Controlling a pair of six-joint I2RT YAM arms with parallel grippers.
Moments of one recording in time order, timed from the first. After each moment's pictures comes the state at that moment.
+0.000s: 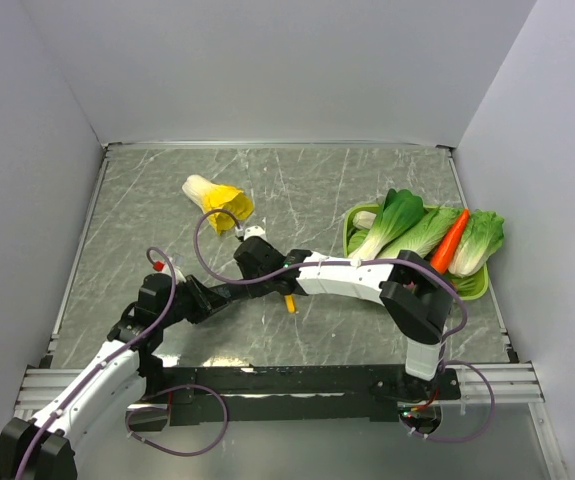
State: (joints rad) left arm -0.35 0.64 0.17 -0.09 0.35 -1.02; right arm 1.05 1.83 1.24 -0.33 0.20 0.54
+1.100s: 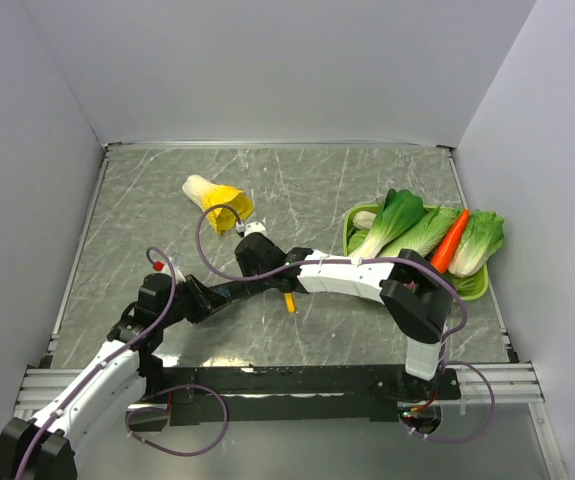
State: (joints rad) left arm -0.35 0.64 0.17 -0.09 0.34 -1.02; right arm 1.03 1.83 1.24 -0.28 0.19 0.54
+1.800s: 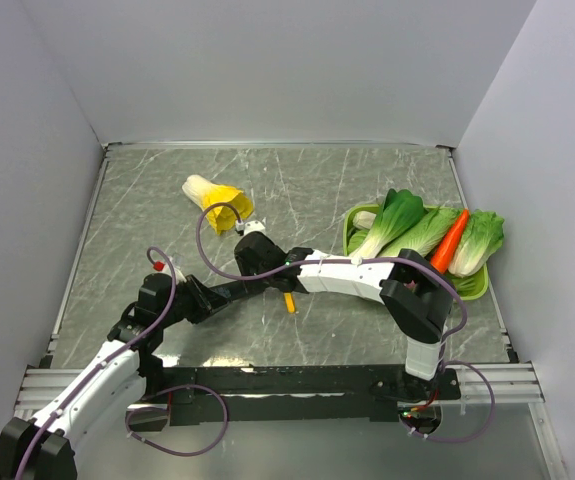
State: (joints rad) left arm -0.35 0.64 0.17 -0.09 0.35 -1.02; right arm 1.03 1.83 1.24 -0.25 0.17 0.56
